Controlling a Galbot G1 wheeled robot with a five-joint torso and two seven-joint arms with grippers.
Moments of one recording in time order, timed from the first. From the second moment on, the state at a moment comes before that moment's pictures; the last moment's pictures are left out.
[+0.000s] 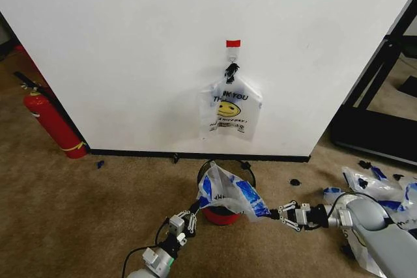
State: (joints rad) left arm 1.36 -1.14 -0.06 -1.53 -0.34 -0.58 0.17; right arm -1.05 0.86 0.37 1.31 0.25 0.73 -1.29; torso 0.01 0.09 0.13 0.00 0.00
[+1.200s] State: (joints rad) left arm 1.31 -1.16 -0.07 -1.39 -0.21 -0.64 0.23; right arm -1.02 0.93 0.36 1.12 0.17 0.80 -1.23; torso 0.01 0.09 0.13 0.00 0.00
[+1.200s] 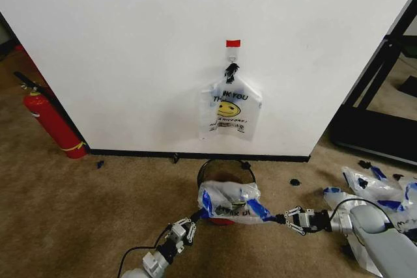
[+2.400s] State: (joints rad) left arm 1.36 -1.09 -0.09 -1.49 -0.20 -0.60 0.25; right arm -1.05 0.90 0.30 1.07 0.49 0.66 -1.04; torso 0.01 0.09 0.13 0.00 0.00
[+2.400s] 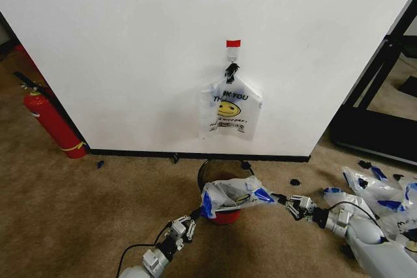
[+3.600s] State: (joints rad) left arm 0.97 -0.67 0.01 -1.88 -0.59 -0.05 0.14; right arm -1.22 0.70 0.43 1.78 0.74 0.47 -0.54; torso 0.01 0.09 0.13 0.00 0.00
